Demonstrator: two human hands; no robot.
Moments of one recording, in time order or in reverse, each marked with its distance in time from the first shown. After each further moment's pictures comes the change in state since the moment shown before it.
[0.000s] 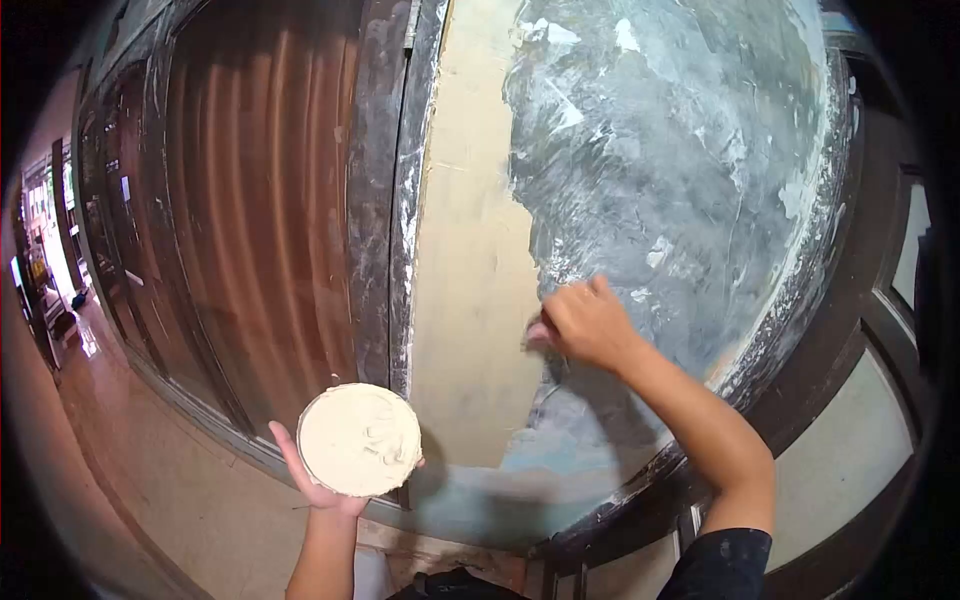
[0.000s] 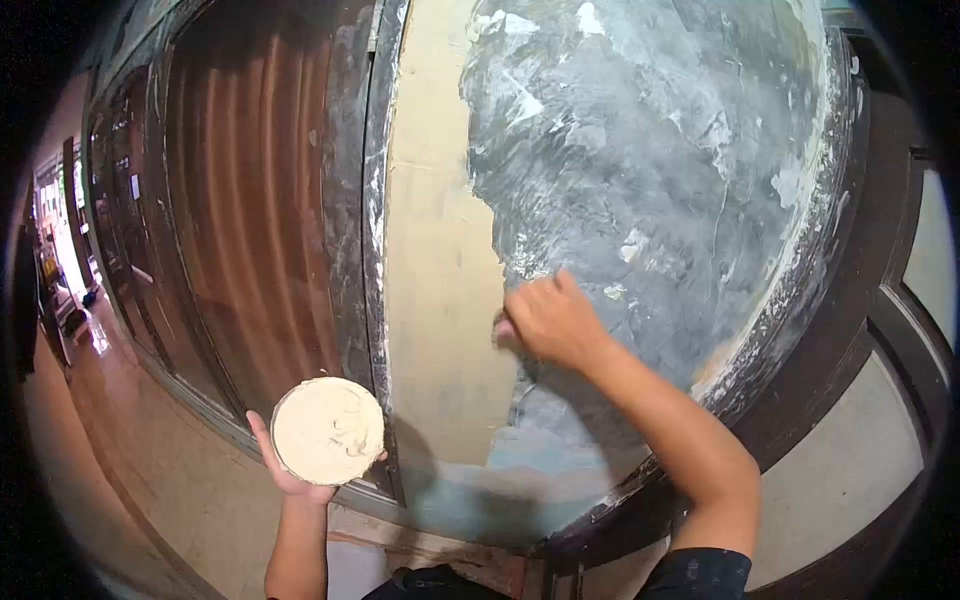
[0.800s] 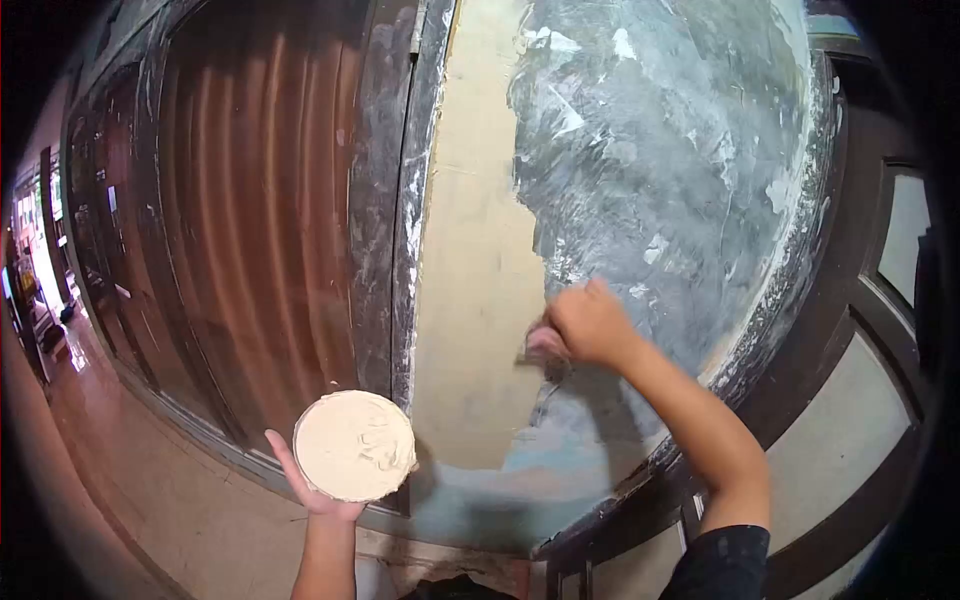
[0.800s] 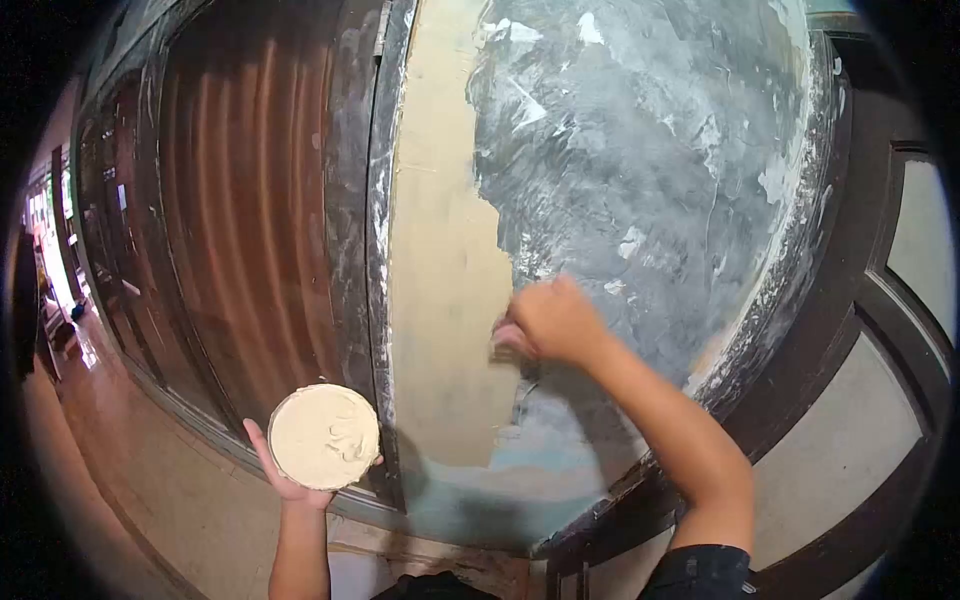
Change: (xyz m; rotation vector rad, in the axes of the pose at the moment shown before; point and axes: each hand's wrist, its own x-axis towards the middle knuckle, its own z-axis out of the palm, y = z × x) left_hand -0.002 0.018 -0.015 -0.061 0.030 -0.024; right_hand 0.004 -0.008 -0.011 0.040 -0.114 -0.017
